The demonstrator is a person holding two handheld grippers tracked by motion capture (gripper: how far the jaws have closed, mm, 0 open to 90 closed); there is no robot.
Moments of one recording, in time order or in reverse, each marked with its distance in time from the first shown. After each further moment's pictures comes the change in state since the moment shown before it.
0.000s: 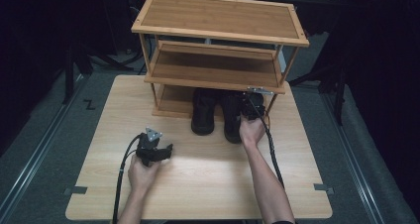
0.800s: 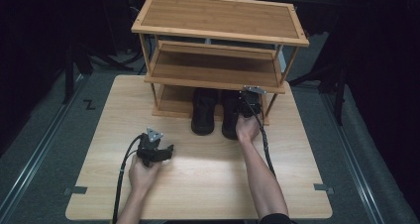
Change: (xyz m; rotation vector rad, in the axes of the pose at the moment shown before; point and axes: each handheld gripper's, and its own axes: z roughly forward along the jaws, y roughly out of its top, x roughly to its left) left arm -0.003 0.000 0.000 -0.006 -0.015 0.012; right arm 0.002 -0.003 0.028 -0.026 -0.096 -0.006
